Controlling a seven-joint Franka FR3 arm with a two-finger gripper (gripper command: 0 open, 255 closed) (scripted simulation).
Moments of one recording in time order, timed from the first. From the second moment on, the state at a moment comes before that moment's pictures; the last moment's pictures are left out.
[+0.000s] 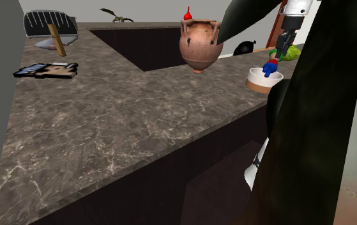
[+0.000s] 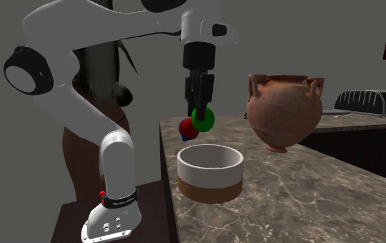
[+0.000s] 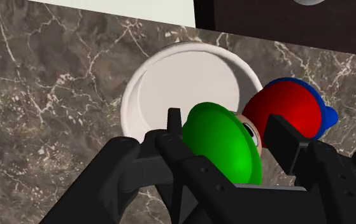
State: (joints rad) arm -0.07 -0.74 -0.62 -2.01 -0.45 1.34 -0.45
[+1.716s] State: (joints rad) arm 0.00 -0.53 -0.85 -1.95 -0.32 1.60 -0.26
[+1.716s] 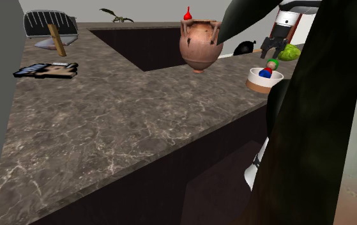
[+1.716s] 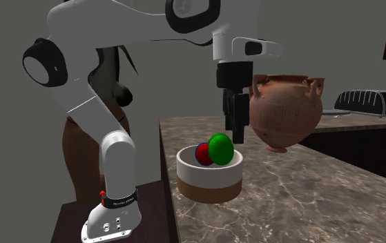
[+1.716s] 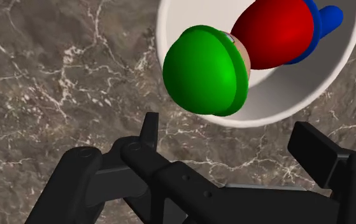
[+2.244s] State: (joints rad) arm -0.01 -0.54 -0.86 -2.03 -0.33 1.67 -0.25
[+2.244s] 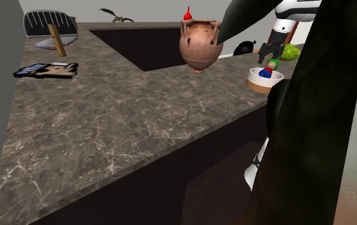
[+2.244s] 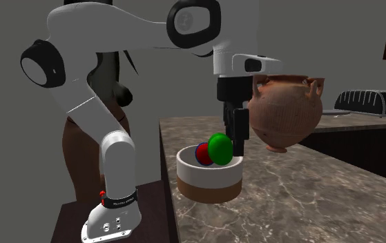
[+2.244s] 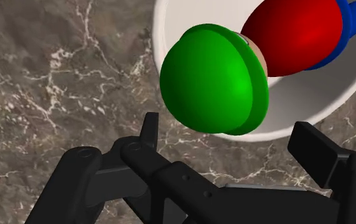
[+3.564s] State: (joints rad) arm -0.23 -0.58 -0.65 -2.13 -0.28 1.61 0.33
